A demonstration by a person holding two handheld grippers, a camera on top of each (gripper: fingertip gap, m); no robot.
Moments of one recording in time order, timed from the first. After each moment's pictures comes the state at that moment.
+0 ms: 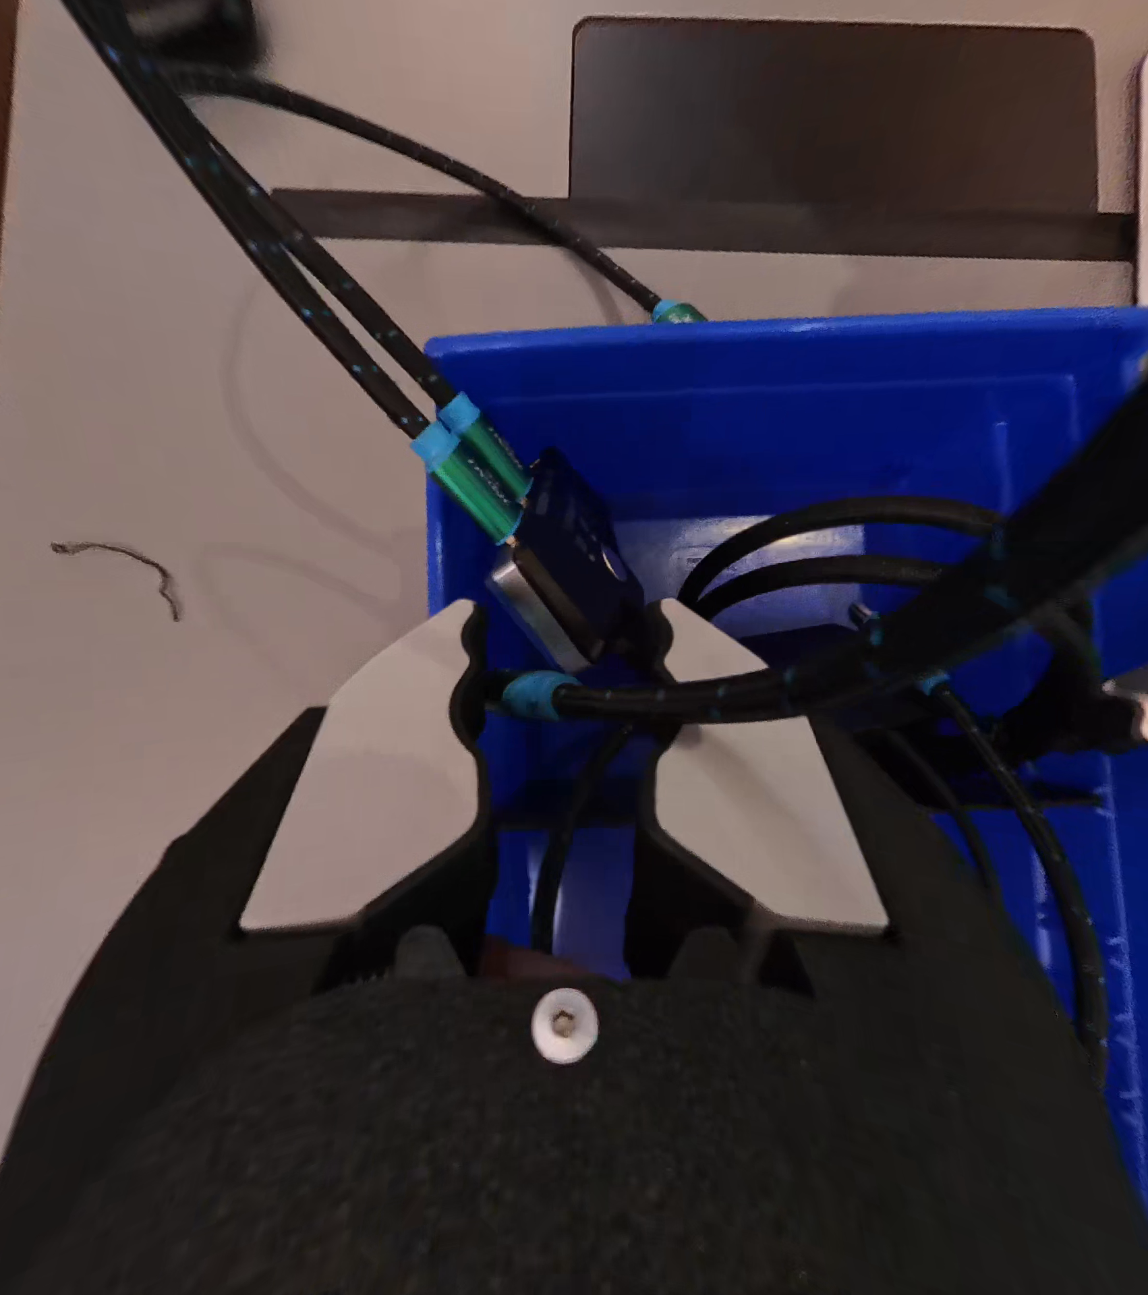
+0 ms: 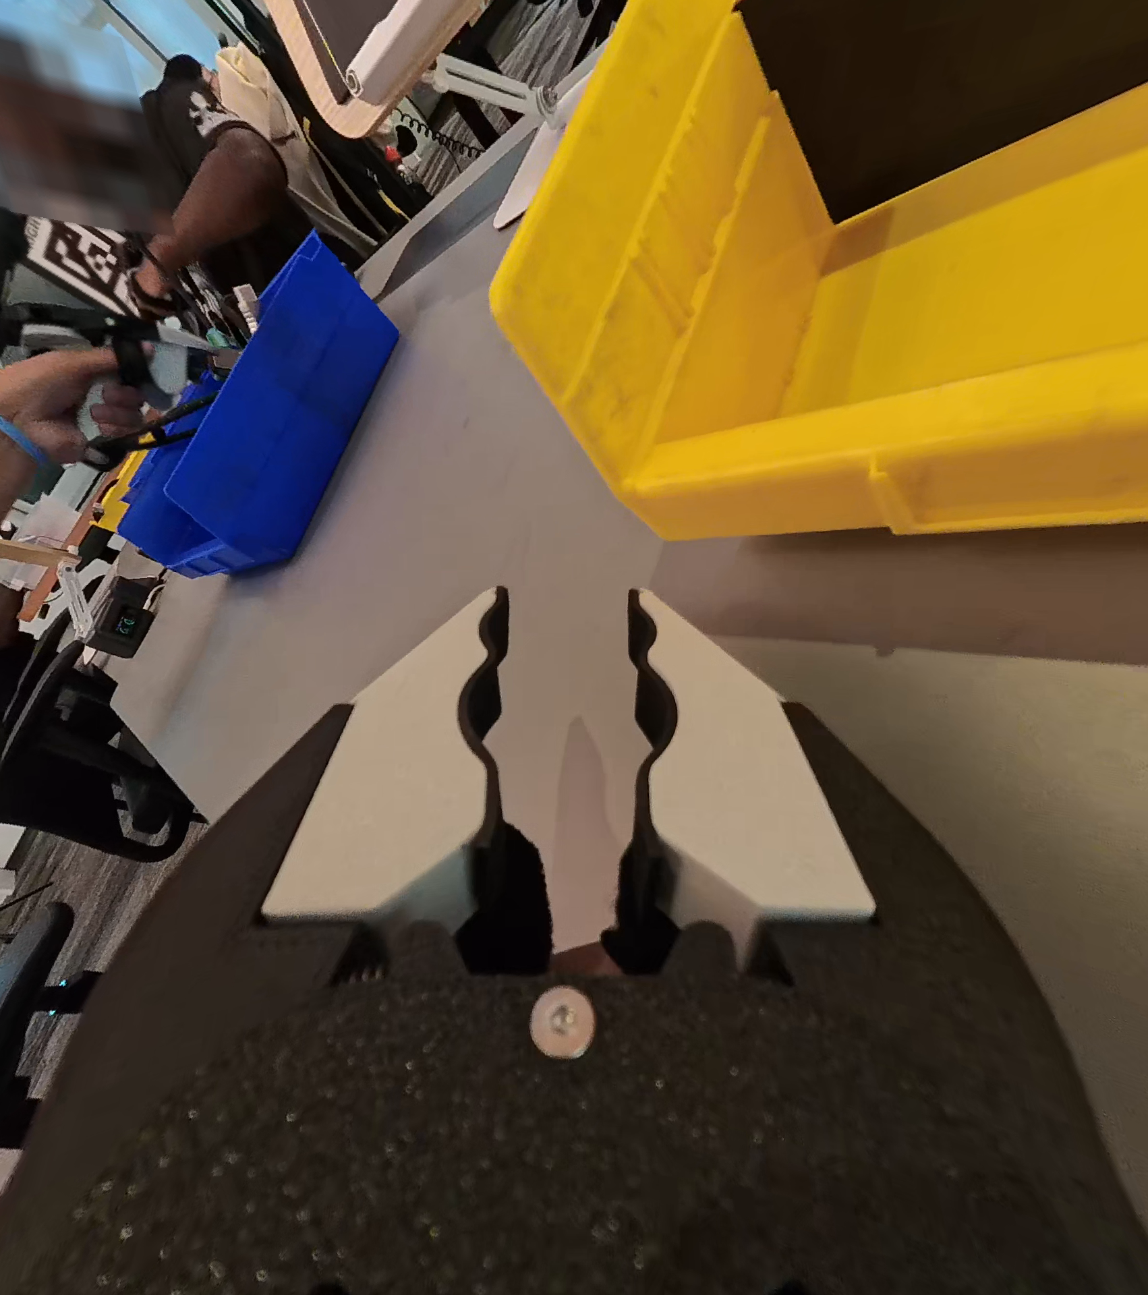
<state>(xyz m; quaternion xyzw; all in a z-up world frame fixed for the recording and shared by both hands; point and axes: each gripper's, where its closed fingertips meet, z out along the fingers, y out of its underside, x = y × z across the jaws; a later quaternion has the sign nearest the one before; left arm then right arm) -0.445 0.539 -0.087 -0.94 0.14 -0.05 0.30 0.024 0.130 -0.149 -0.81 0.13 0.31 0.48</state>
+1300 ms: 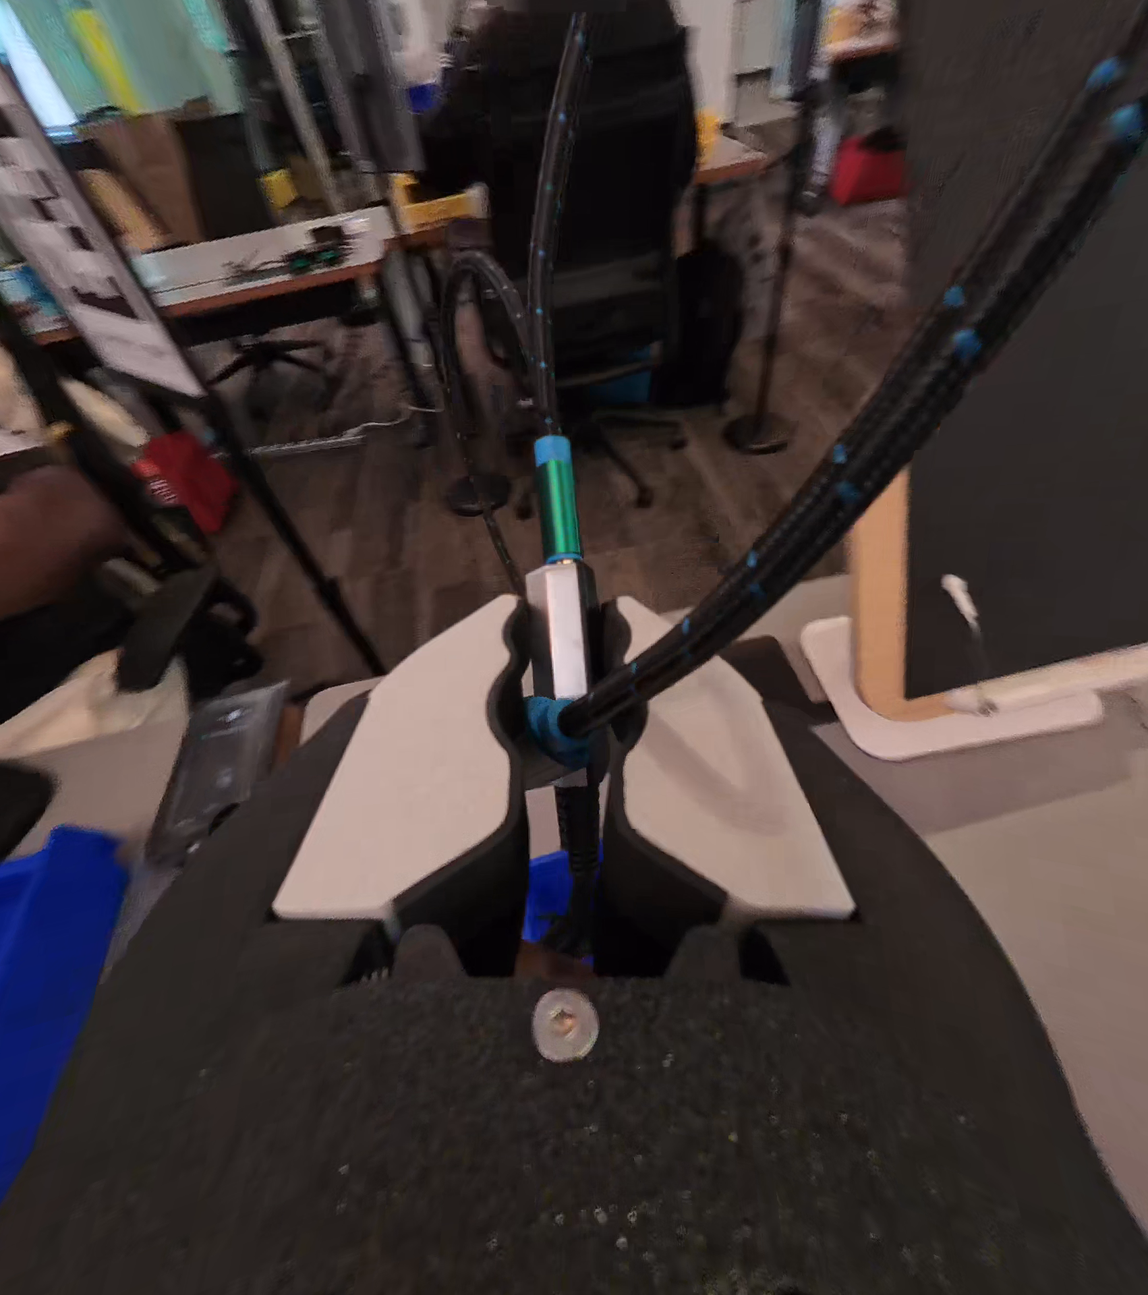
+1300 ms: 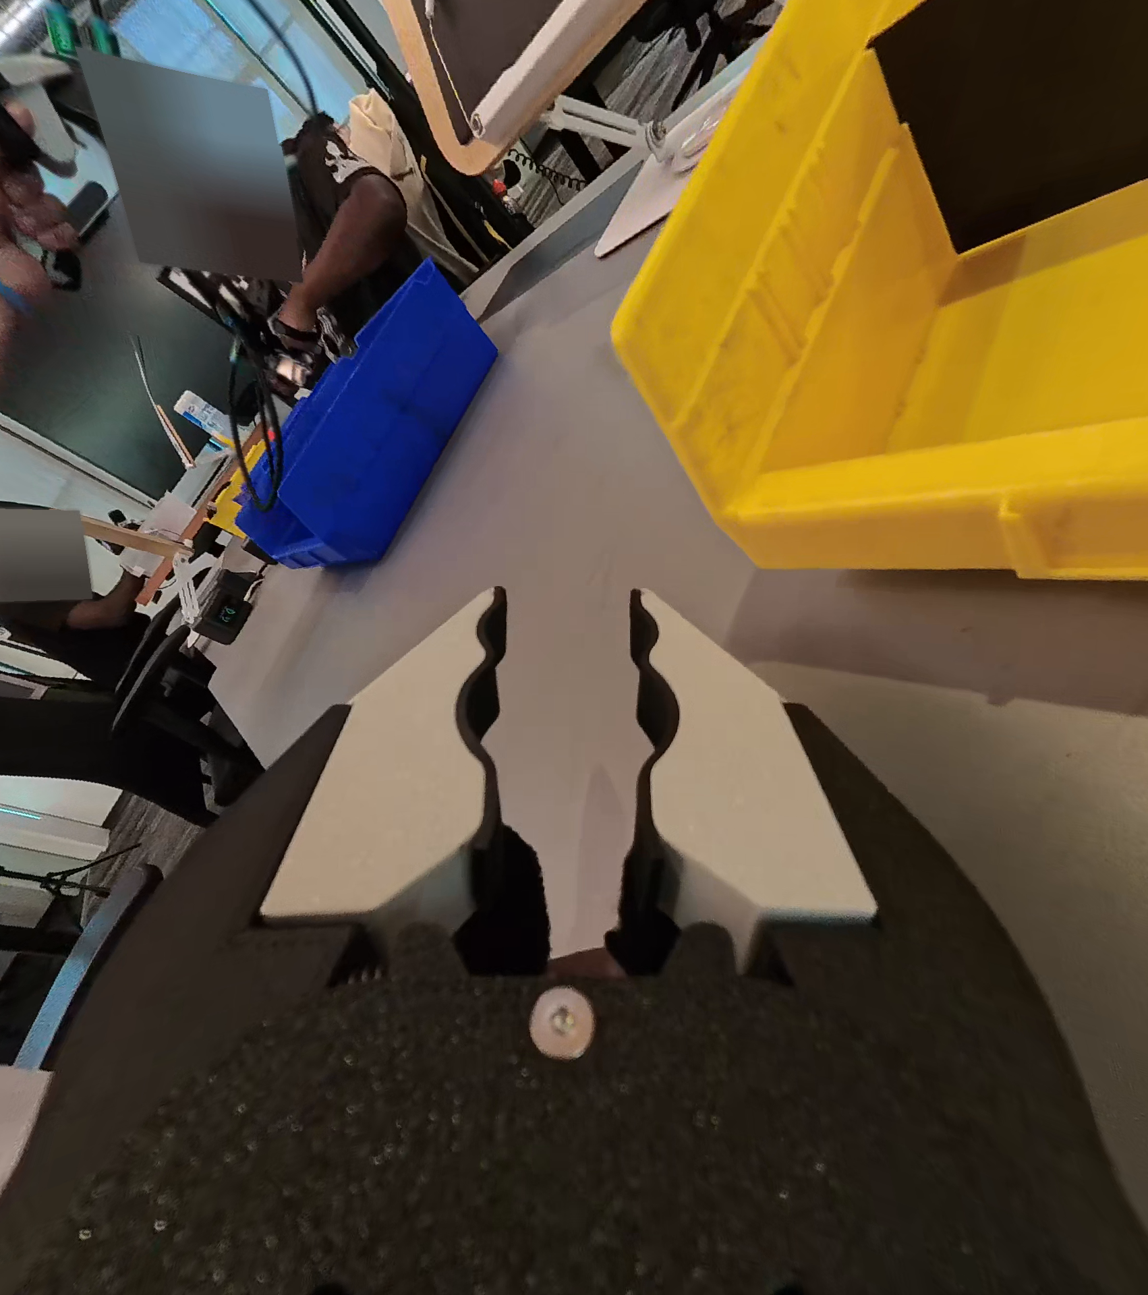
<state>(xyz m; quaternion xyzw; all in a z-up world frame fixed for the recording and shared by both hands) -0.396 0.579 0.181 -0.77 0.25 -0.10 0.58 0.007 0.130 -0.127 -0.78 0.10 0.36 0.50</state>
